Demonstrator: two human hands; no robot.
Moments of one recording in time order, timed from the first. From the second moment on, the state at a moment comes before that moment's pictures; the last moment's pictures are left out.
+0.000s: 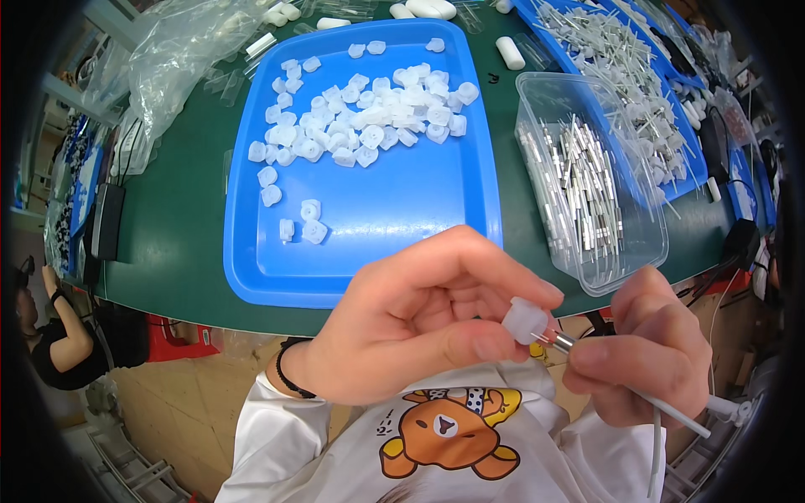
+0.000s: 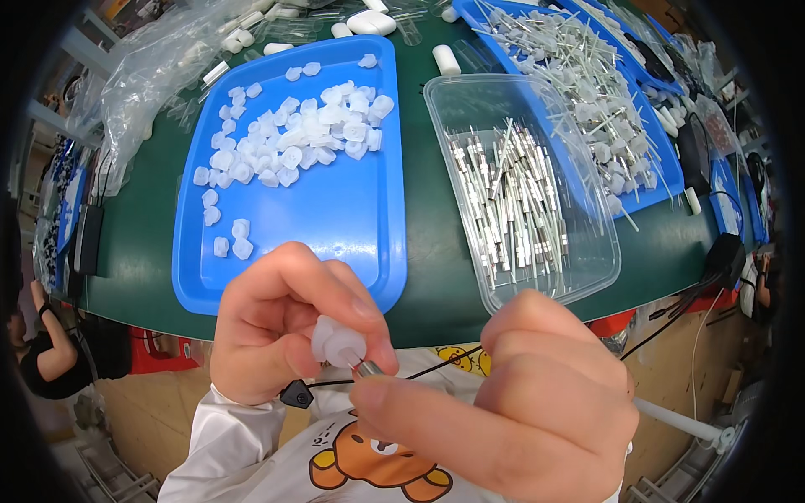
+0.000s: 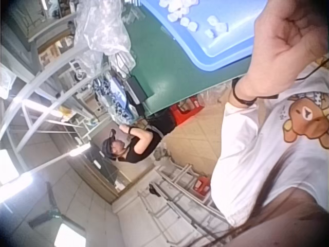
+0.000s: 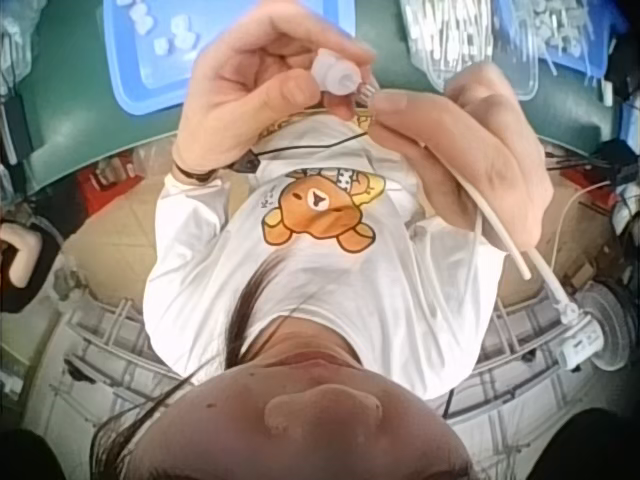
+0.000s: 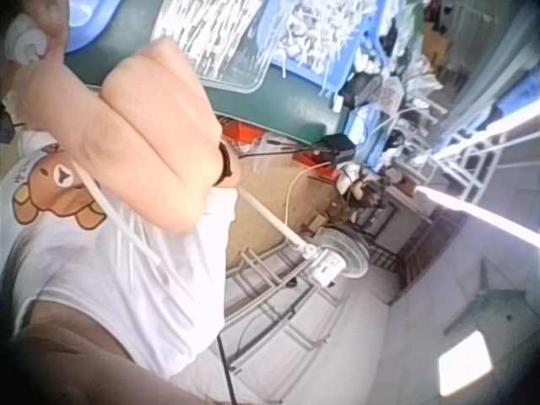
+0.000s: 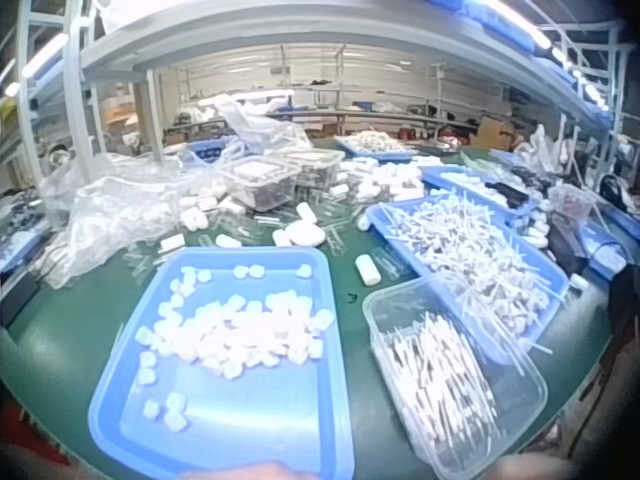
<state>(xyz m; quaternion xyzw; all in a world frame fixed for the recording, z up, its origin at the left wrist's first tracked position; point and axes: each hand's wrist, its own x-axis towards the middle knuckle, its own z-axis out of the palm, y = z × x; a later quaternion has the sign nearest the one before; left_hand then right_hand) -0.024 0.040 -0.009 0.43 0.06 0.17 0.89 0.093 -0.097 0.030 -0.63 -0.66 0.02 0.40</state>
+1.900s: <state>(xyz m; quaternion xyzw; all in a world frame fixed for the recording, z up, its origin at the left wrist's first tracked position) -0.042 0.047 -0.006 0.58 0.00 0.28 0.77 0.079 -0.069 0.025 -0.56 -0.37 0.32 0.67</state>
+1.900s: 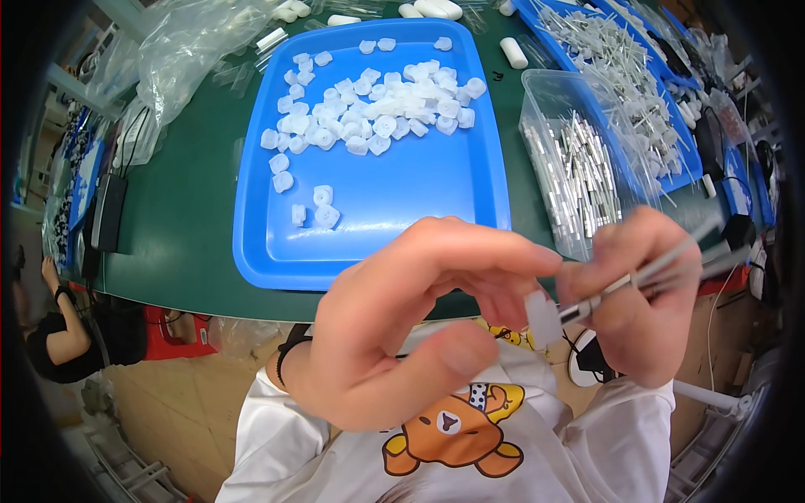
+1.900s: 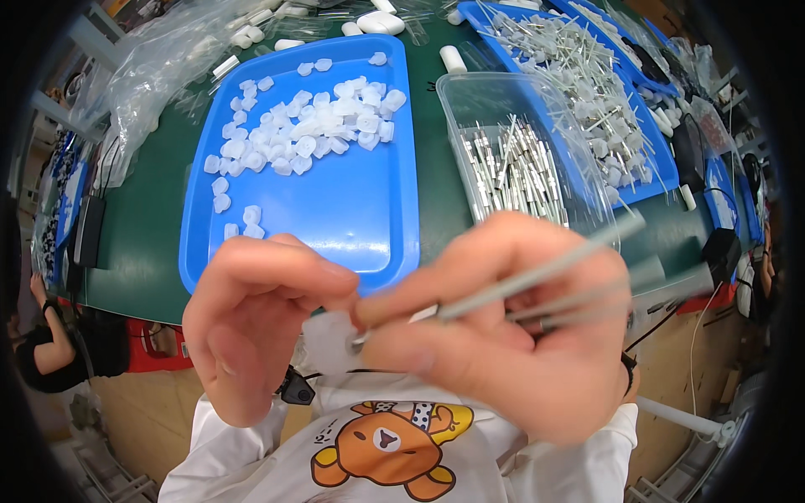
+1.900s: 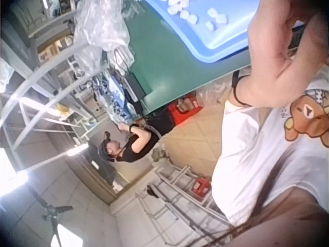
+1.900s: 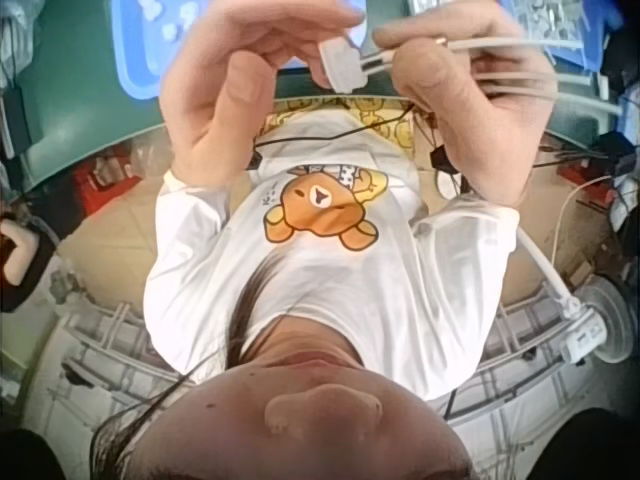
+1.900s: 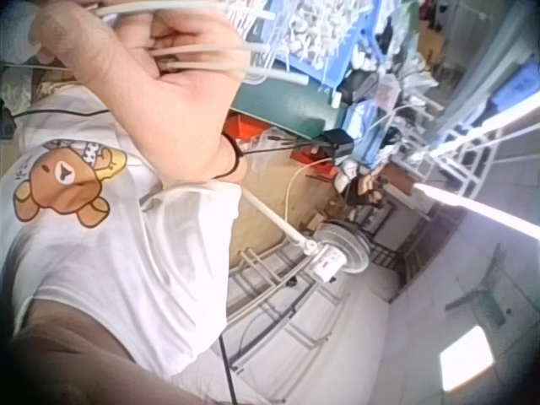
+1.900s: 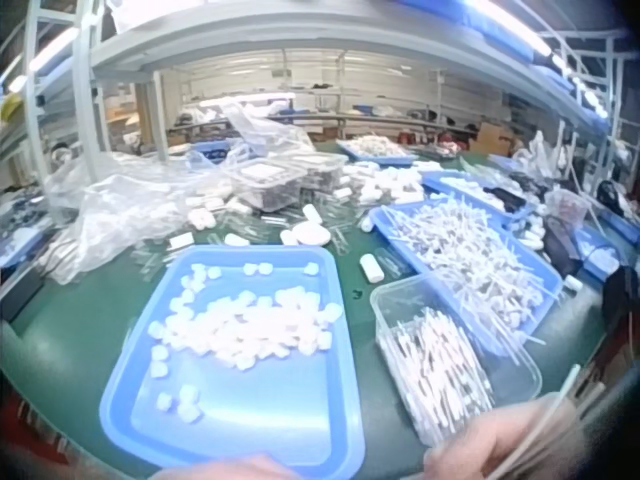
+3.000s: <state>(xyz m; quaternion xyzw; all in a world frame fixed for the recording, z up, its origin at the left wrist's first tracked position) -0.038 0.056 -0.016 0.67 -0.12 0.41 0.61 0.073 -0.065 0.025 -0.50 -0.24 0.47 0.69</state>
